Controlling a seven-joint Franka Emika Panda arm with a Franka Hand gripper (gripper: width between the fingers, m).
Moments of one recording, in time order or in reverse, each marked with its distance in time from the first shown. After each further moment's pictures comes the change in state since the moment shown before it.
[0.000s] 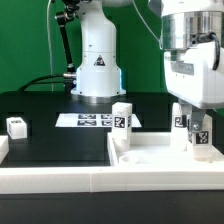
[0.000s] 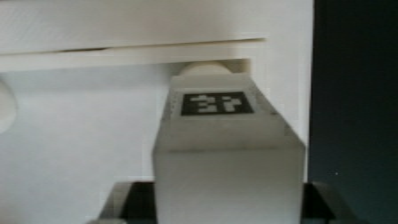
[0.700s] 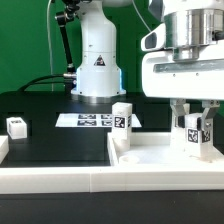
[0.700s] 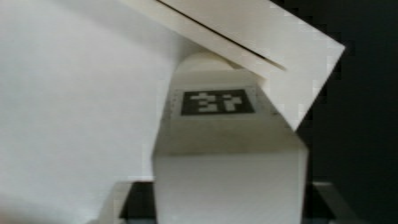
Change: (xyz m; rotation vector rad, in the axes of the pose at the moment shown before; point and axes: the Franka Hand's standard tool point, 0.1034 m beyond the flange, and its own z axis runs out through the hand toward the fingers) arm -0.002 -0.003 -0.001 0.048 0.023 -0.482
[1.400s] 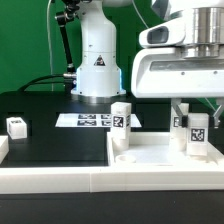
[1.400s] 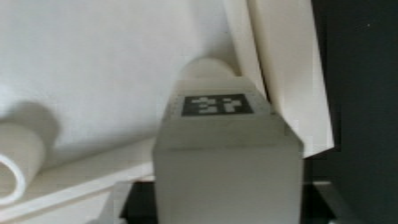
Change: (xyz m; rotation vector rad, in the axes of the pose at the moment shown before) arm -0.003 -0.004 -0.001 0.010 0.016 -0.681
